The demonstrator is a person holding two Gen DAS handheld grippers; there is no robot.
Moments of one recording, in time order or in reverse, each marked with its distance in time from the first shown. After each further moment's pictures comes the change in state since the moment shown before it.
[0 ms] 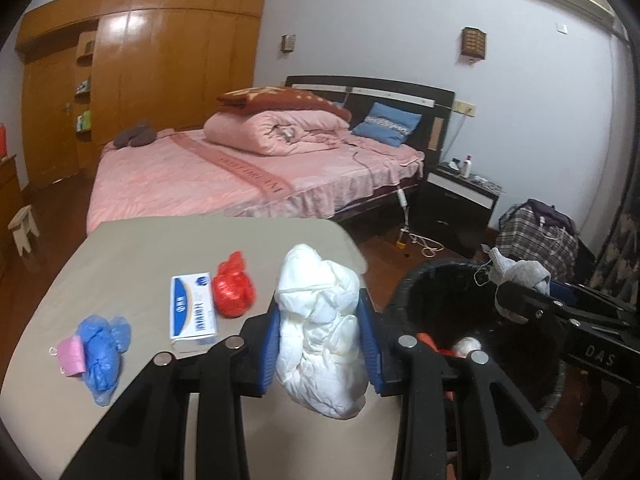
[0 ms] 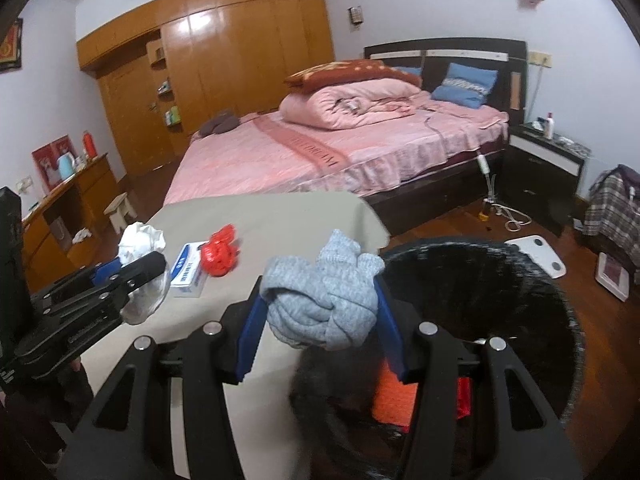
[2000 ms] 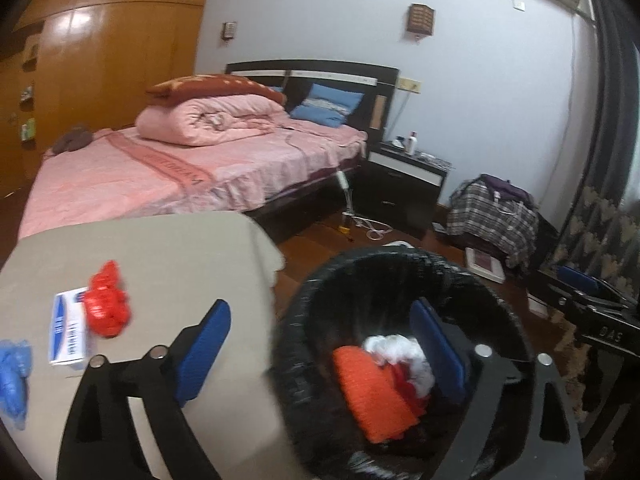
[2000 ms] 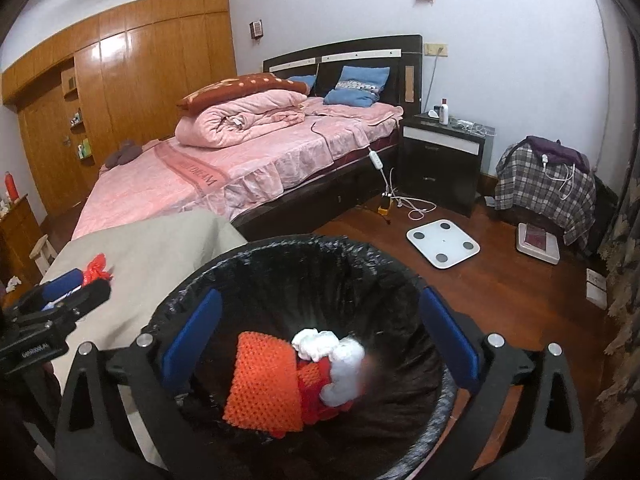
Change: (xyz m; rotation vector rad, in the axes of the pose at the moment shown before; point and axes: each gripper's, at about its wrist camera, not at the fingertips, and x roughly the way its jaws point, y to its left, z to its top) left arm 0.067 -0.083 0.001 0.067 0.052 -0.161; right arm -0.022 -0.128 -0.027 0.143 -0.044 -0.298
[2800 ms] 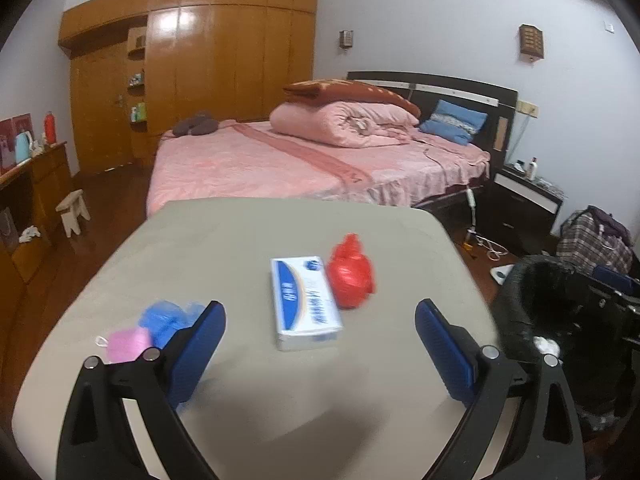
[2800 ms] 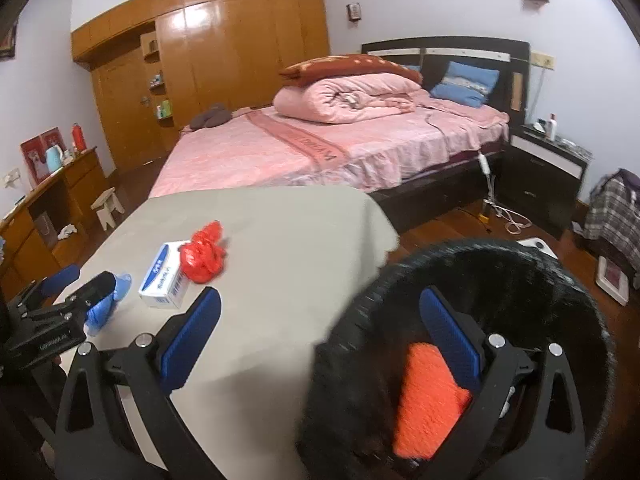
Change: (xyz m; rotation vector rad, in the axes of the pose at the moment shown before) left arm -0.072 0.171 -0.040 -0.135 -0.041 0.398; right arm 0.048 0.188 -0.003 -0.170 0.050 0.274
